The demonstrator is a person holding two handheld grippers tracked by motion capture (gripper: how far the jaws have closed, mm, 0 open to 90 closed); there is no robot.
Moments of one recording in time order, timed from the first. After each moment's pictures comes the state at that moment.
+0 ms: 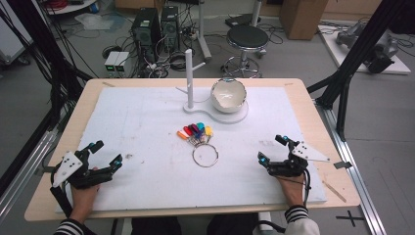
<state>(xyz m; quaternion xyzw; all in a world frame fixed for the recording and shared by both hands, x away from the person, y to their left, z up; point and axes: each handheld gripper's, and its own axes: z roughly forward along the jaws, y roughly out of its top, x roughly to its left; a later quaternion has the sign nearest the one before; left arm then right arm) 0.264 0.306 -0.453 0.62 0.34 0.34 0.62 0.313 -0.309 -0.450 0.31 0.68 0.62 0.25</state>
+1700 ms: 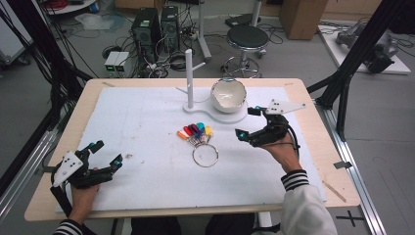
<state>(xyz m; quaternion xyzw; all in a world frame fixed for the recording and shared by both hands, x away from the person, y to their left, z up) 0.265 0.306 -0.452 0.63 0.34 0.34 0.62 0.375 -0.234 -0.341 0.22 0.79 0.56 0.12</state>
